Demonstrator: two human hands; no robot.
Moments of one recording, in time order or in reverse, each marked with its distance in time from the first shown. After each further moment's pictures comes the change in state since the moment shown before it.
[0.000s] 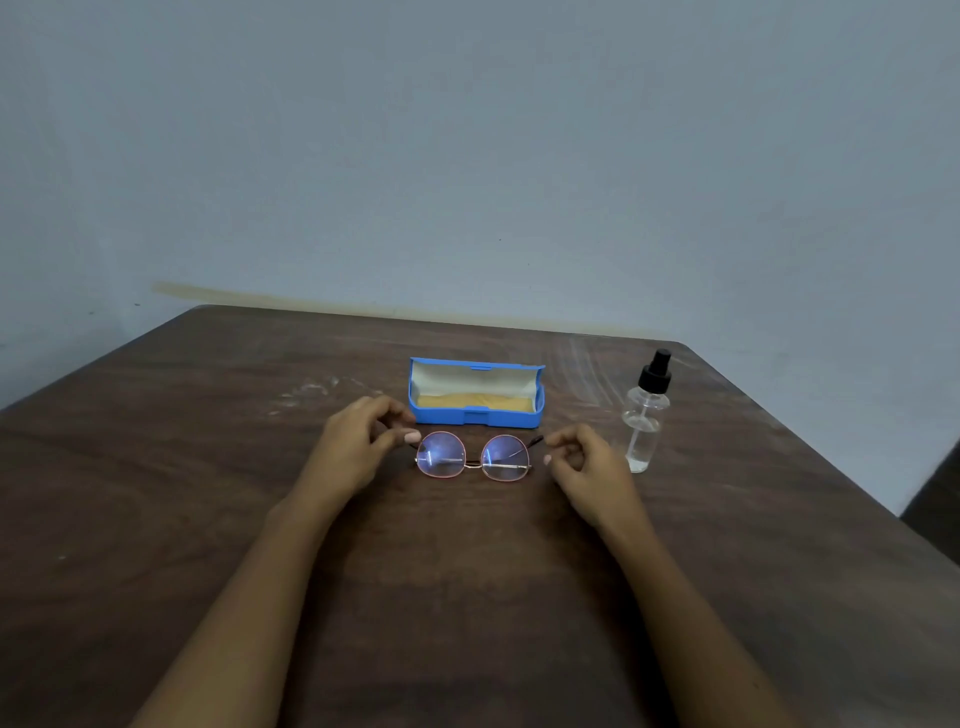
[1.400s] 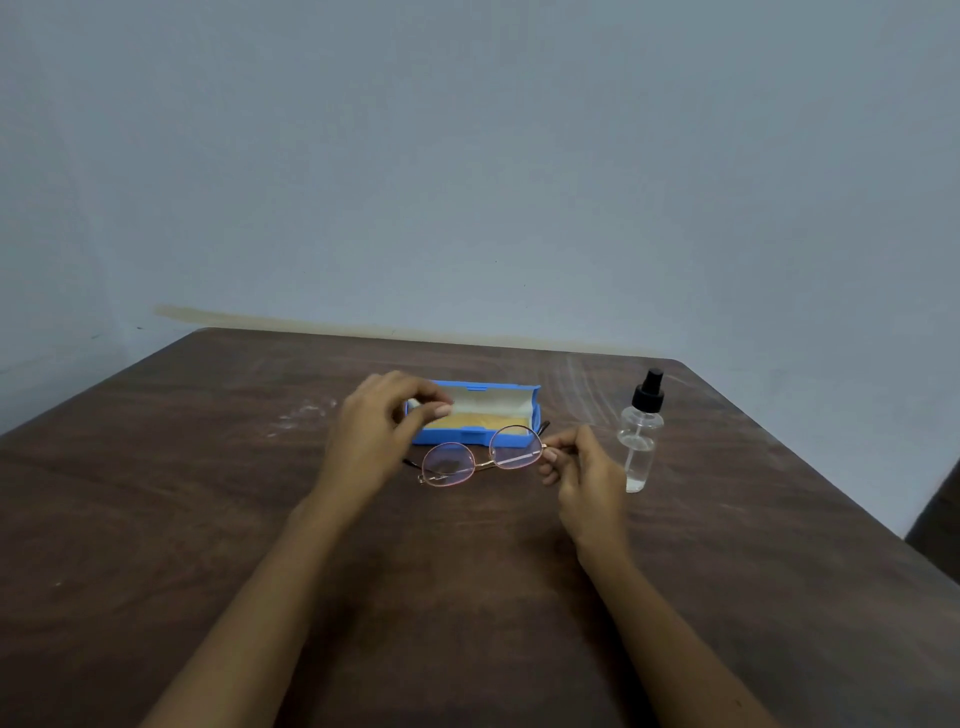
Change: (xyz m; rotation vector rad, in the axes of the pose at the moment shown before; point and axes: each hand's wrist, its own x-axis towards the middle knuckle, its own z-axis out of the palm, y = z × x) left_hand 0.006 0.050 -0.005 0.016 0.137 0.262; right_hand -0.007 -0.019 0.008 0.333 0.180 -0.100
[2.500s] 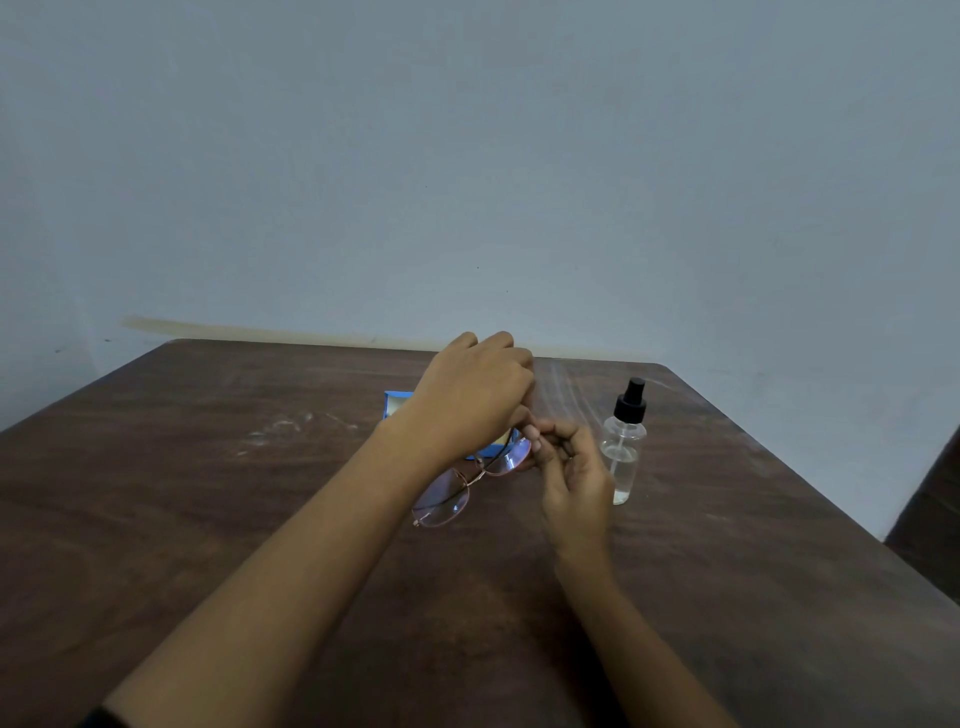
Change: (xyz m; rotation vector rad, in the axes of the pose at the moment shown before) left_hand 0.054 0.082 0.036 0.757 -0.420 0.511; right_hand 0.001 -0.008 0.004 0.284 0.123 -0.114
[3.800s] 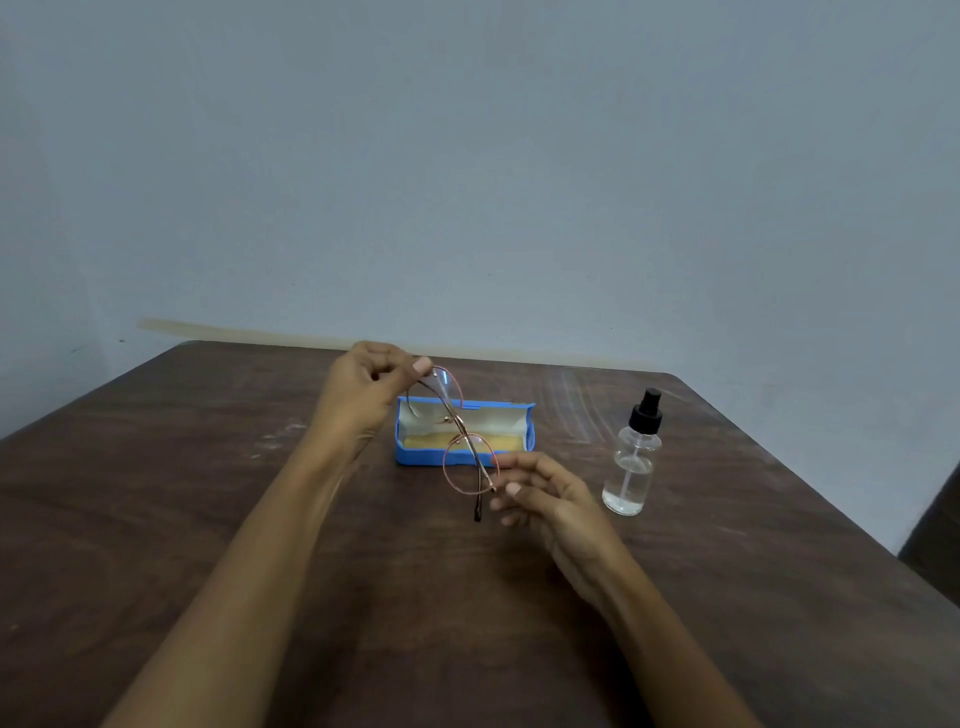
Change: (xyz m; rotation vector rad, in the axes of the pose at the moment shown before) left_hand -0.051 -0.057 0.021 -1.277 0.480 -0.732; right_hand 0.003 0.007 -0.005 0.240 -0.471 0.481
